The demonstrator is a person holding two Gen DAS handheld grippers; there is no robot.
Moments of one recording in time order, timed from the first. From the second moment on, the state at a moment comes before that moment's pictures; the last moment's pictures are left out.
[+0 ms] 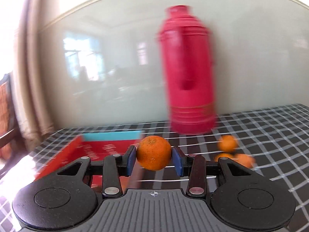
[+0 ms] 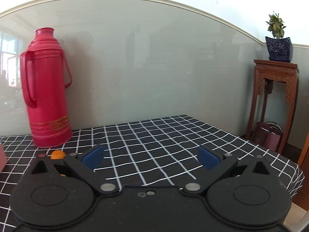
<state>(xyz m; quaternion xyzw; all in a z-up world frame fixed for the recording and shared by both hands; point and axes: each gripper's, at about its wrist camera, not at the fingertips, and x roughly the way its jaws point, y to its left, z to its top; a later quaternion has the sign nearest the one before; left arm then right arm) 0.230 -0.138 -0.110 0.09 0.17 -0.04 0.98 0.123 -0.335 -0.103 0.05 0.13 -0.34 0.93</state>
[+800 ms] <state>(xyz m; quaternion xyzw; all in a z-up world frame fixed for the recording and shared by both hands) 0.236 -0.011 -0.101 0.04 0.21 0.08 0.97 0.202 -0.268 -0.118 0.07 0.20 -0.19 0.96</state>
